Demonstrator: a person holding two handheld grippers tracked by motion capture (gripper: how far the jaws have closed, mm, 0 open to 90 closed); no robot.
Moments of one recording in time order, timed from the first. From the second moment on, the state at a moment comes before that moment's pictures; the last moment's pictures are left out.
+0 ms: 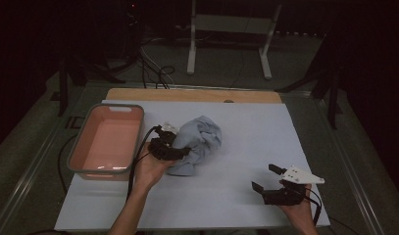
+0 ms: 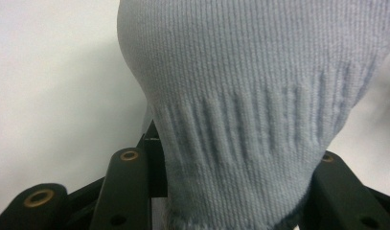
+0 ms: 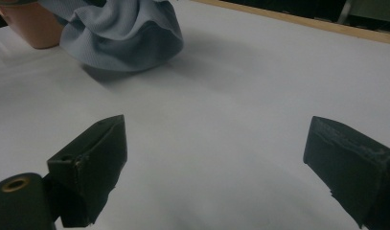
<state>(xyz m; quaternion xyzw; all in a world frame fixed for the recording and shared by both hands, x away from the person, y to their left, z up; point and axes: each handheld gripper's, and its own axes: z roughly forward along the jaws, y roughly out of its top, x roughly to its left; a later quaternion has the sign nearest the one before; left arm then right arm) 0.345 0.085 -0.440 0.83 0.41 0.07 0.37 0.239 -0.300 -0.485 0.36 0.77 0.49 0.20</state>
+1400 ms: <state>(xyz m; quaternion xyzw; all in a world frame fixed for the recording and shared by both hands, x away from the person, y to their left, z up) 0.343 0.065 -0.441 0.80 0.41 0.08 0.42 0.240 -0.300 -0.485 0.36 0.77 0.49 0.20</state>
